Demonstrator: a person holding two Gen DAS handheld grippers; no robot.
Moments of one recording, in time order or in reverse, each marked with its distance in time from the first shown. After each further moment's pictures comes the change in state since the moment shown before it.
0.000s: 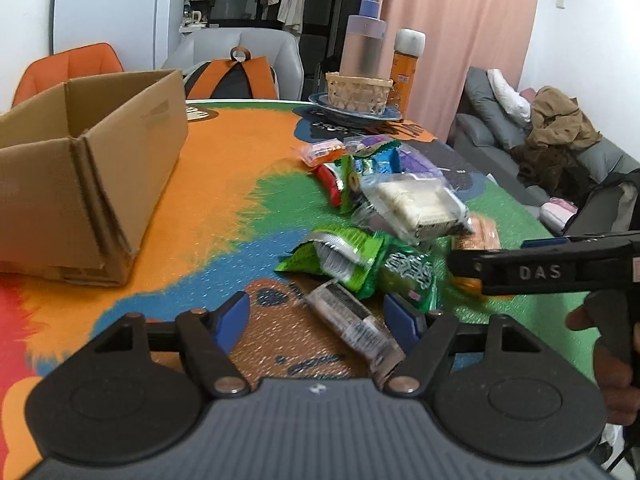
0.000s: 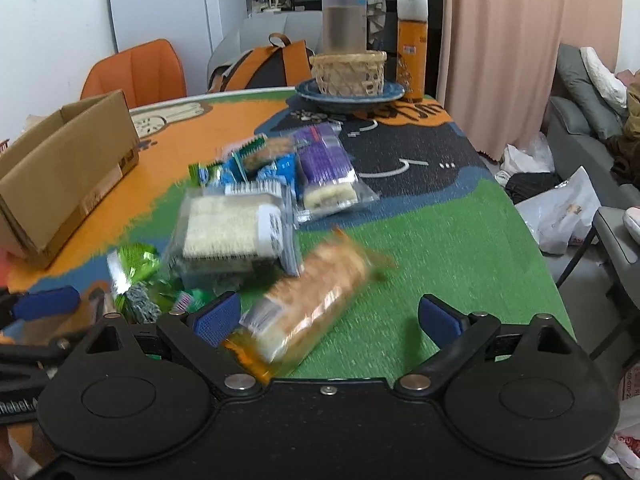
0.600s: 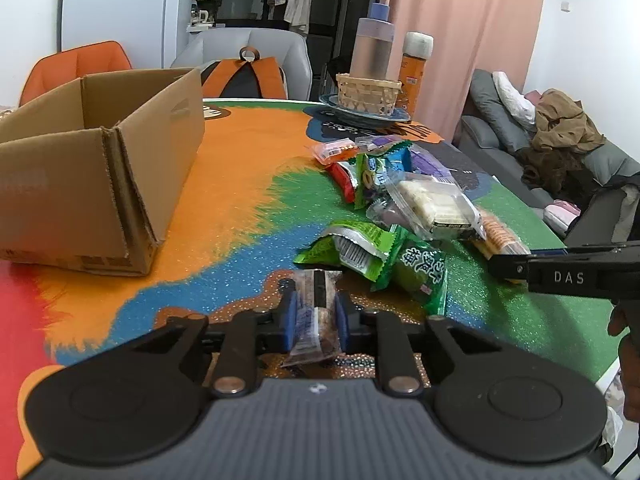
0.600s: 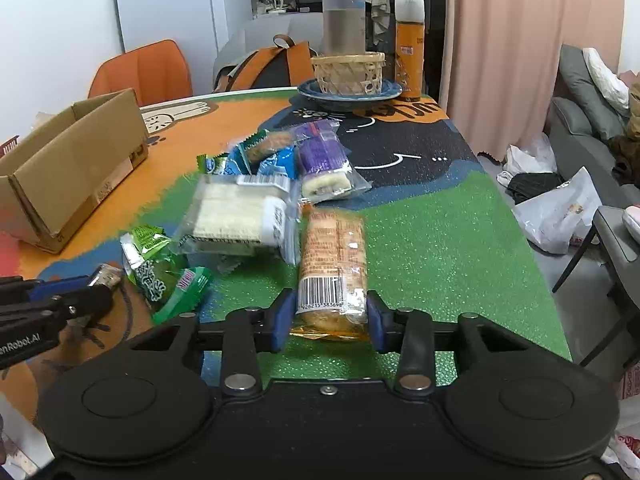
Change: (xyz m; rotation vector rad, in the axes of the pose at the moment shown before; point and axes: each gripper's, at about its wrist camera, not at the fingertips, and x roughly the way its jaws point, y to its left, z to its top) left arm -0.007 0.009 -0.004 -0.012 -0.004 0.007; right arm -0.014 -0.006 -0.008 -0.005 -0.011 0.022
